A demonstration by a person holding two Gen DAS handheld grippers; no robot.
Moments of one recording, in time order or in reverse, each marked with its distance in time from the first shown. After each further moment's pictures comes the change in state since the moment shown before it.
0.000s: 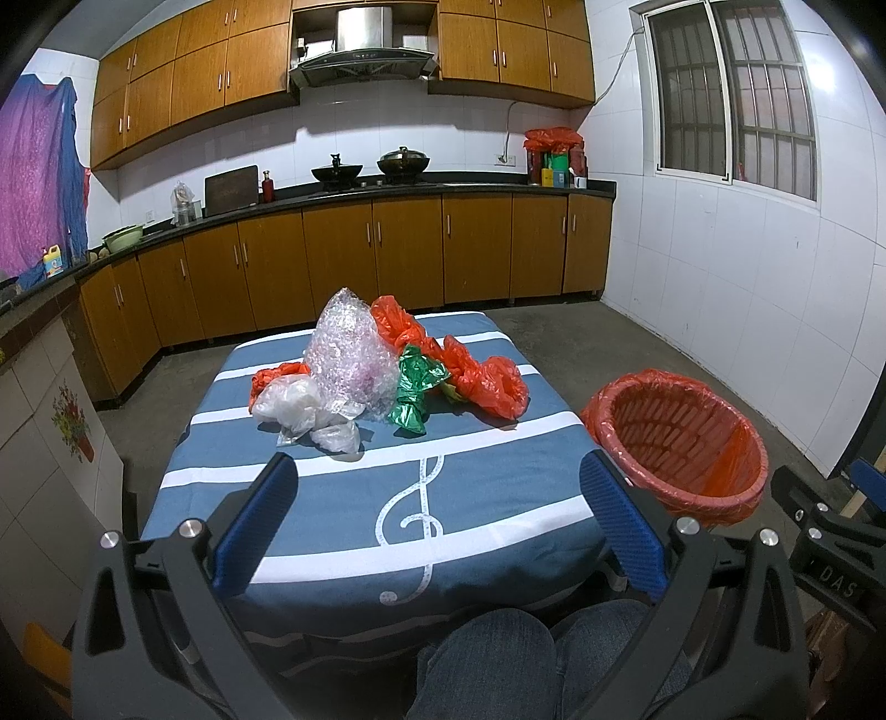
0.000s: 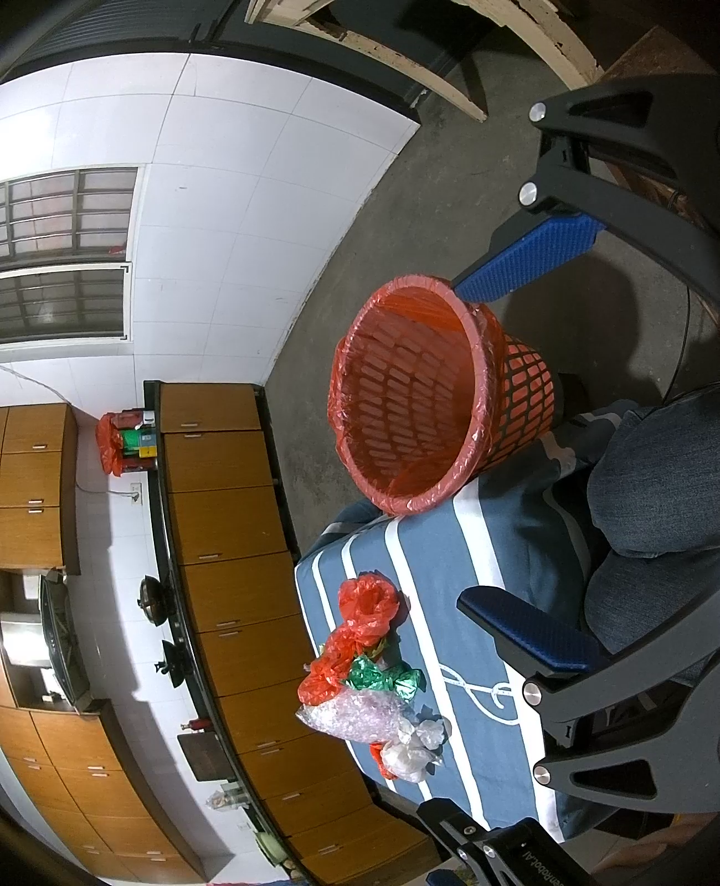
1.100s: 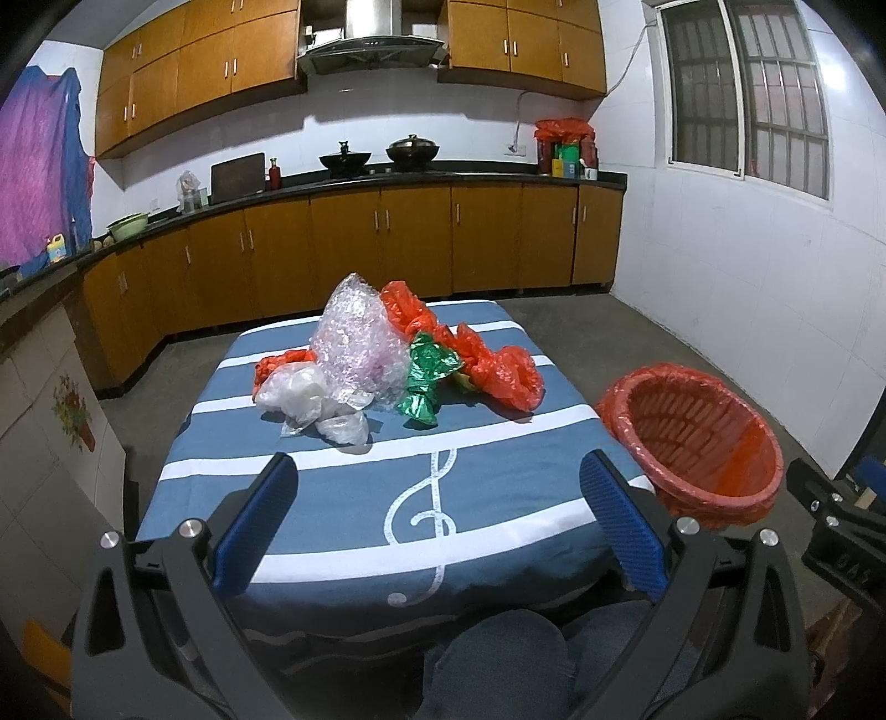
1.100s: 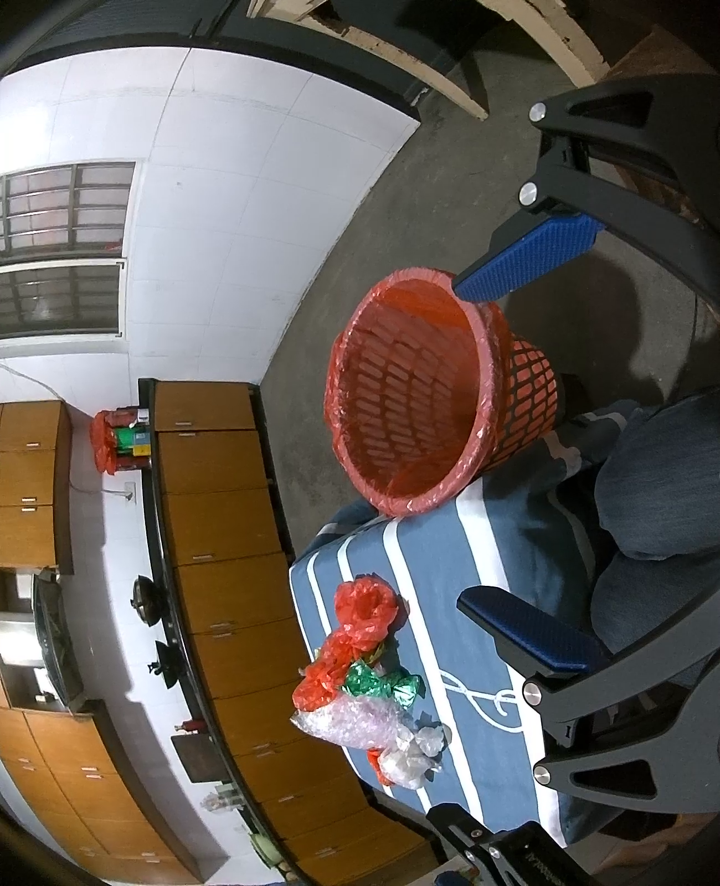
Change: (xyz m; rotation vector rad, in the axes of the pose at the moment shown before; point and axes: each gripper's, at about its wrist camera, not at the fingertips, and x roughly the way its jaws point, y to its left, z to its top) left arm 0.014 0.010 -0.001 -0.020 0.026 0.023; right arm 0.015 0.003 -0.001 -0.011 0.005 0.008
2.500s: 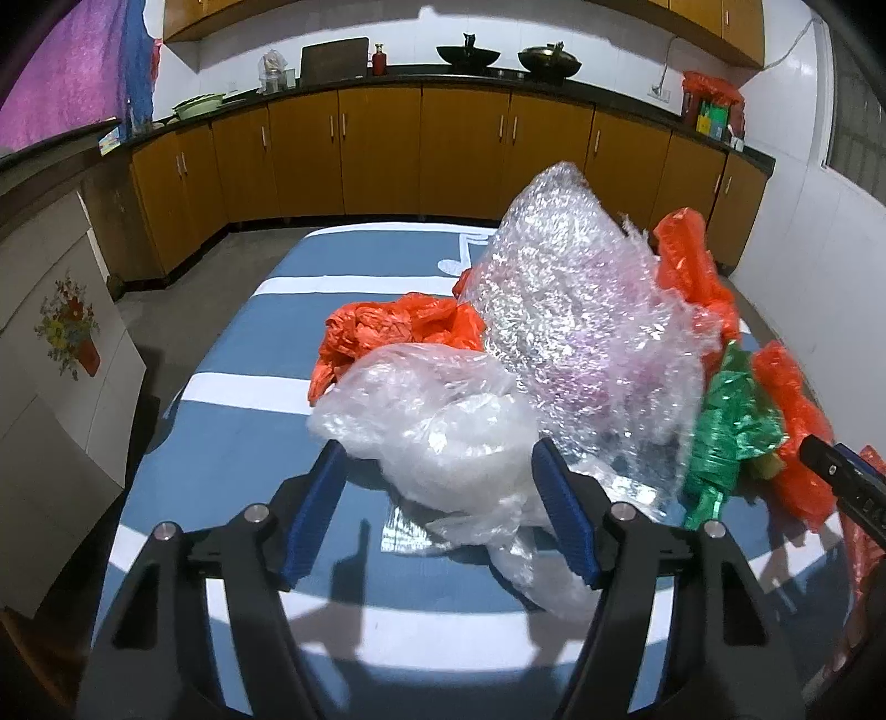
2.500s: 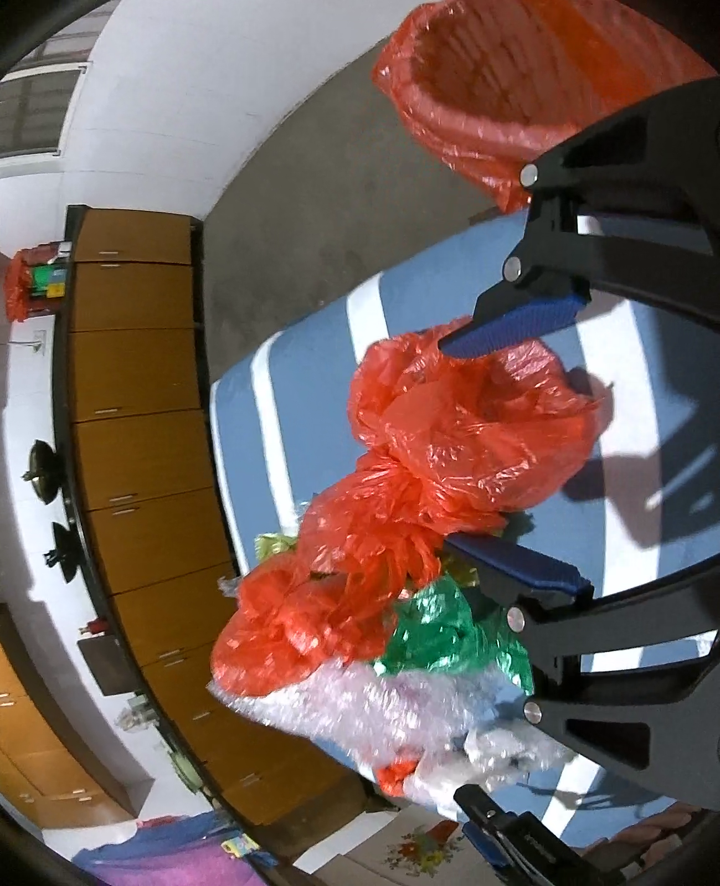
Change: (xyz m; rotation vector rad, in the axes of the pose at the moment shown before) left arm 0.265 0.163 0.032 -0.211 0.255 0.181; right arm 0.278 0.184 0.061 -0.145 0.263 0.314
